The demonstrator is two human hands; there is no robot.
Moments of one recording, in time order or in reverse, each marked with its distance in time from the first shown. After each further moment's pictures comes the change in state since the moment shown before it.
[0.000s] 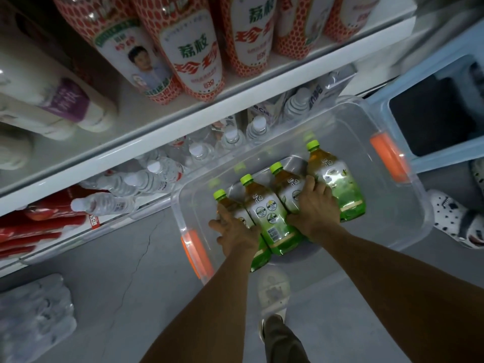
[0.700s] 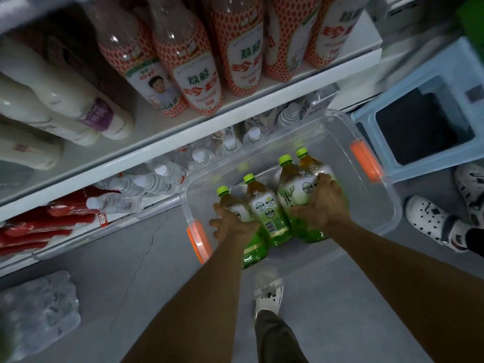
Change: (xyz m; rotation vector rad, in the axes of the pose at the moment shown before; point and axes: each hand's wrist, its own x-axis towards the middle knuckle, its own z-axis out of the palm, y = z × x) left_hand -0.031 0.023 -0.031 -0.037 -0.069 -0.083; right_hand -0.032 0.026 -0.063 0.379 0.012 0.087
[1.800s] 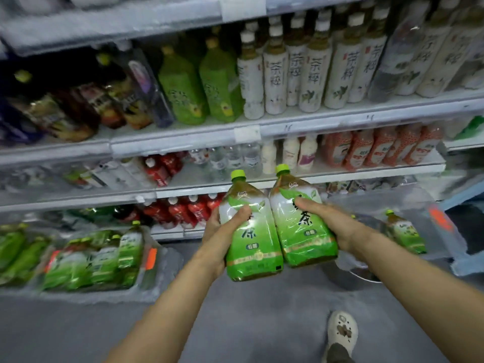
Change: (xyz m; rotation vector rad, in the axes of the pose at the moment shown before) left_hand -0.296 -0.335 -0.380 -1.100 -0.060 0.582; right_hand -0.431 -0.263 0.009 0.893 -0.611 -0.279
